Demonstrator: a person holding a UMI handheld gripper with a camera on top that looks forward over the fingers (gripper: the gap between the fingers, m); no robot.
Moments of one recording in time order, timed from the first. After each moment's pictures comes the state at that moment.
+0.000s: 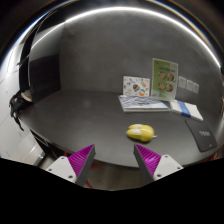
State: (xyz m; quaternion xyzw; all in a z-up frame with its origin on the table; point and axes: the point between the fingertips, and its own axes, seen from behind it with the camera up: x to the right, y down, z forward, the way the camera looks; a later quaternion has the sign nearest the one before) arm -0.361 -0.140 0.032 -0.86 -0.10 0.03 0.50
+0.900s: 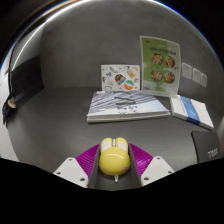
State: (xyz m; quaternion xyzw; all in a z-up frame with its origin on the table) arm -0.249 0.047 -0.015 -0.88 -0.10 0.05 0.45
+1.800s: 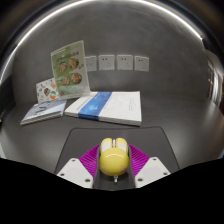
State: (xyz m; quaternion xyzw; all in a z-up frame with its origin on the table) arm 0.159 0.053 0.001 -0.88 0.01 0.00 0.48
